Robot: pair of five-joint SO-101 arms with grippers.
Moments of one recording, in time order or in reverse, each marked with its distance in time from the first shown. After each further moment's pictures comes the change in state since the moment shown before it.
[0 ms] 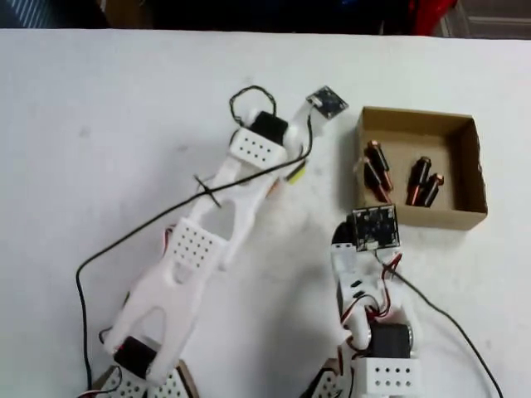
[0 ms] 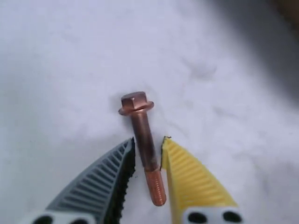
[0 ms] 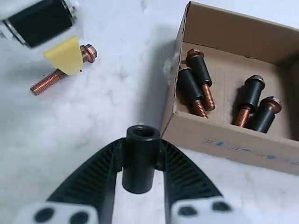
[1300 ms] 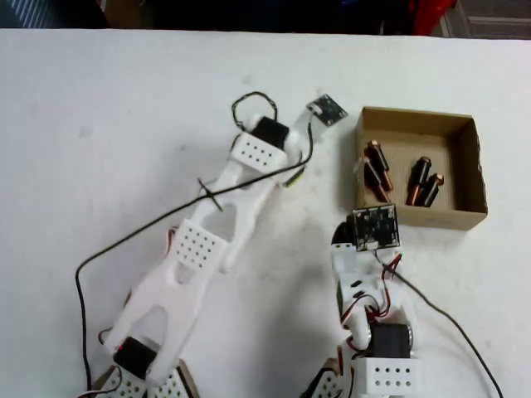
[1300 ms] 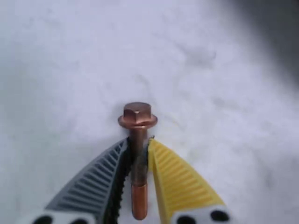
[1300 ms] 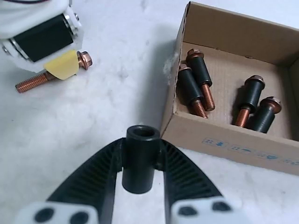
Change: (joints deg) left arm 0.2 4.1 -3.1 3.8 -0.1; right arm 0.0 0.0 0.0 0.0 0.0
